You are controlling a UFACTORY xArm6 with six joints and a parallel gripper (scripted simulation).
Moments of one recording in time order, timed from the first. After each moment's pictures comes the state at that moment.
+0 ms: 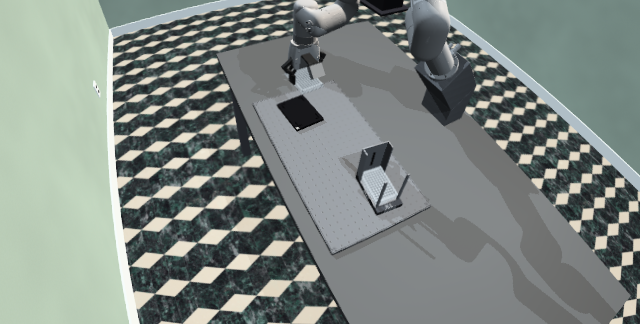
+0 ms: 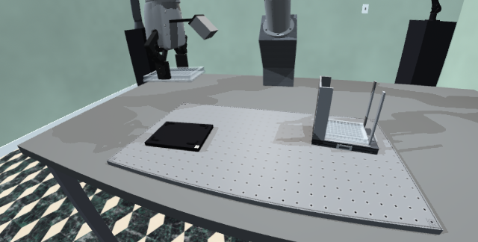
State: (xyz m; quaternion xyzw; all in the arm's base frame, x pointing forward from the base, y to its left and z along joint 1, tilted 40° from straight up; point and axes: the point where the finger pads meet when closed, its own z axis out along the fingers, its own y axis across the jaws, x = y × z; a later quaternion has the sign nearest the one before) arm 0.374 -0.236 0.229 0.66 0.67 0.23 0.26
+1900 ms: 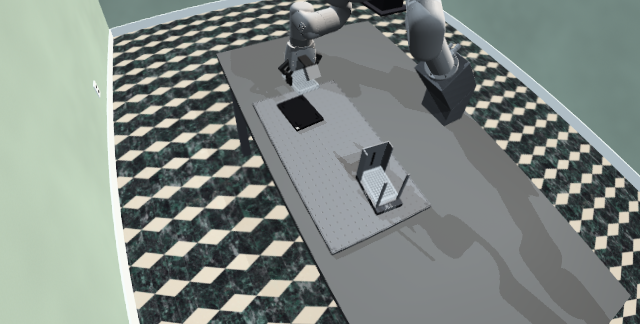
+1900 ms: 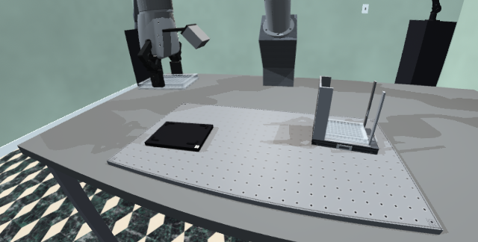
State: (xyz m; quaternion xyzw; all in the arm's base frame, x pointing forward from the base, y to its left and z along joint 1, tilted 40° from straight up) arm 0.387 -0.256 0.217 0.66 0.67 0.23 0.25
